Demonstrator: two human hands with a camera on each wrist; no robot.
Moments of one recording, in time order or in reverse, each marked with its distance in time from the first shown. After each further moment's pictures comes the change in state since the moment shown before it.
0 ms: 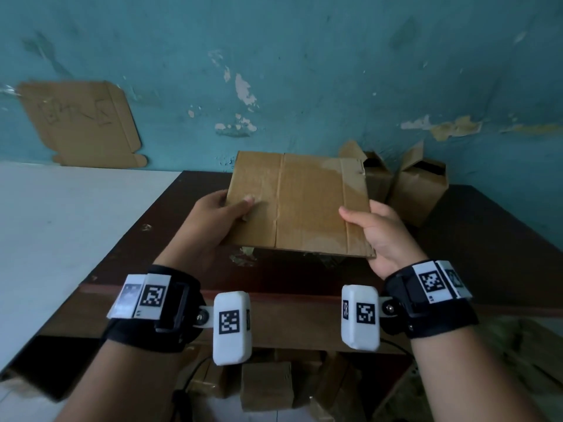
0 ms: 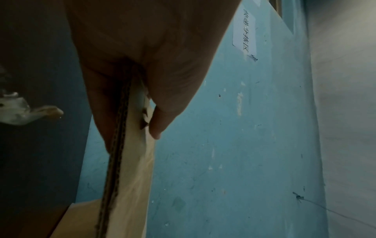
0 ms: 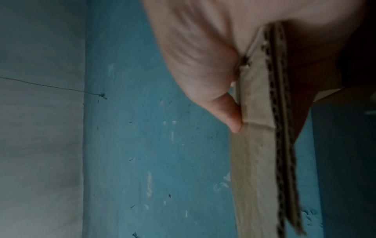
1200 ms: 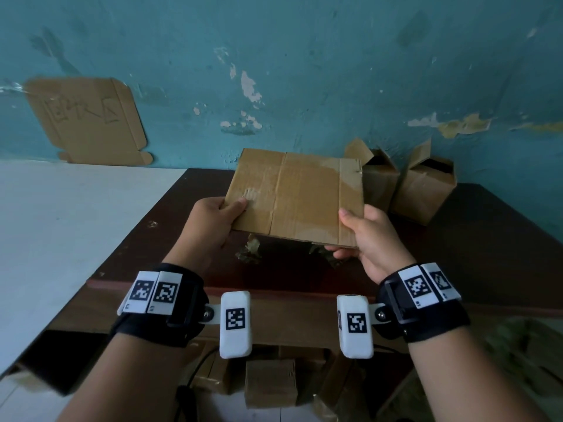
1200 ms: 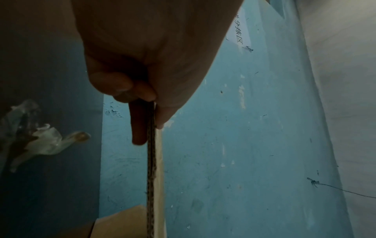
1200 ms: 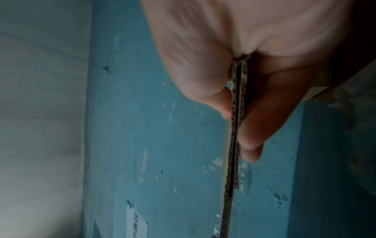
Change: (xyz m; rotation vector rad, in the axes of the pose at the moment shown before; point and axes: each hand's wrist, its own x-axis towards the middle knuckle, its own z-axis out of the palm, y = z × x) left_hand 0.018 -0.025 -0.010 0.201 0.136 0.062; right_hand -0.008 0.012 0.019 -0.111 0.000 -0.001
